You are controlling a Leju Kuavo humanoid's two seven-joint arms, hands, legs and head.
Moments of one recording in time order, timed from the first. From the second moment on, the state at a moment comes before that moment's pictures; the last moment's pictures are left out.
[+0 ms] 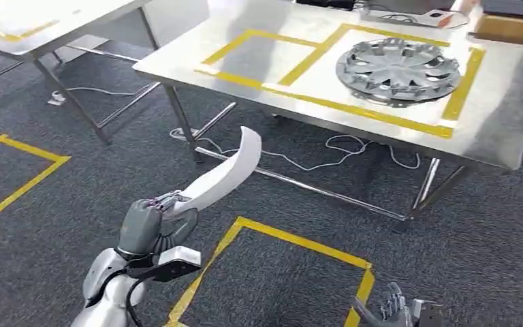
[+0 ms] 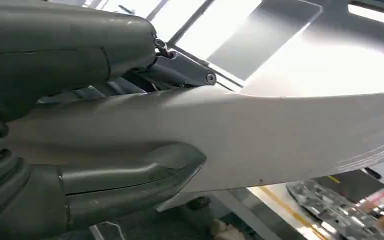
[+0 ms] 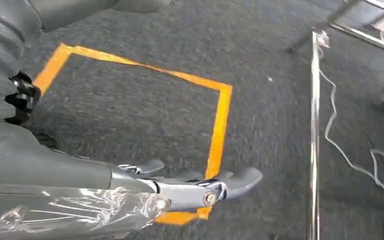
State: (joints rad) left arm 0.09 -0.26 -0.24 -1.46 -0.84 0.33 -0.61; right arm -0.02 0.17 -0.42 -0.53 0.24 0.05 -0.70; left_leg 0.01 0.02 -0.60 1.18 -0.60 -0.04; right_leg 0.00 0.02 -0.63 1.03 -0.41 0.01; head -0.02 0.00
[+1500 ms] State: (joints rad) left arm 0.03 -0.27 -0.16 -1.41 -0.75 0.32 -0.57; right arm -0.04 0.11 -0.63 -0.24 0.51 -0.11 -0.37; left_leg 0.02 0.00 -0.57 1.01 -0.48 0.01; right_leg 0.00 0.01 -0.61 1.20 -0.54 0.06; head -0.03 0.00
